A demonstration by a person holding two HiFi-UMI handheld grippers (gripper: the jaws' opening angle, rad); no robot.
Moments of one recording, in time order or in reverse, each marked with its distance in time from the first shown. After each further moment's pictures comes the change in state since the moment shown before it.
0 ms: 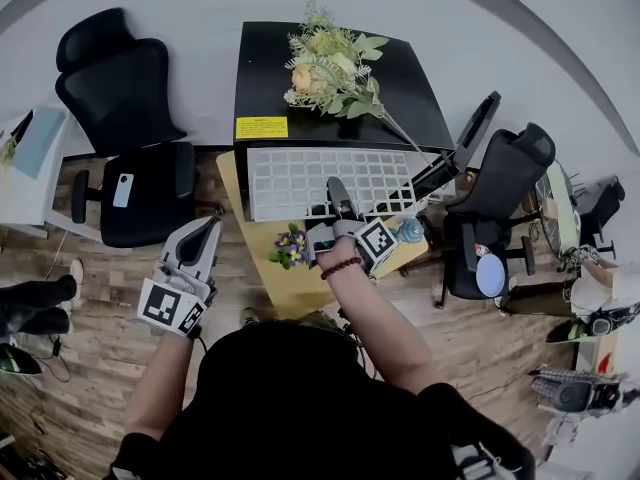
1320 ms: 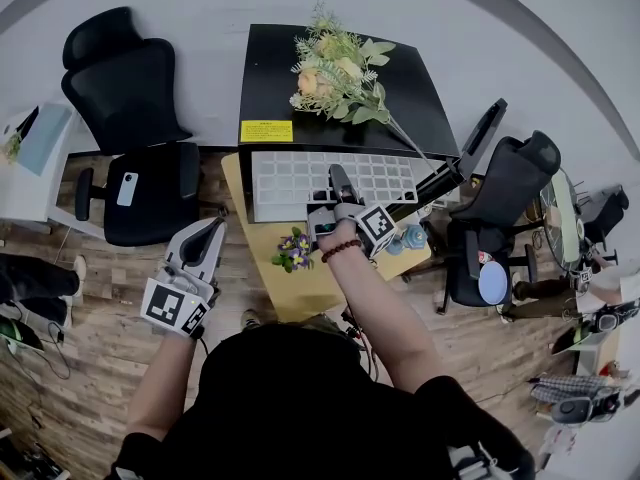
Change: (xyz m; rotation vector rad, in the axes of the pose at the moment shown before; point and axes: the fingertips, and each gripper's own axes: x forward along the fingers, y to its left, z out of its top) left arm 0.004 0.001 -0.001 0.006 0.003 0.012; right arm 0.043 -0.005 0.008 -0.001 0.010 -0.003
